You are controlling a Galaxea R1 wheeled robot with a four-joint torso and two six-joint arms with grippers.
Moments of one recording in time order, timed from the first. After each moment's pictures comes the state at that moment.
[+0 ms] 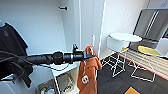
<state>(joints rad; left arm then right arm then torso) 0.03 2.42 -1.14 -1.25 0.06 0.51 -1.52 3.09 -2.72 -0.47 0.03 0.45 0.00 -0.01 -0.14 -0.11</state>
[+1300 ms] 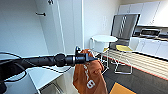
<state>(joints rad) 0.06 2.44 -1.12 -1.25 0.07 0.51 -1.53 3.09 -2.72 -0.47 0.04 0.45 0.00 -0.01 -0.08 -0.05</state>
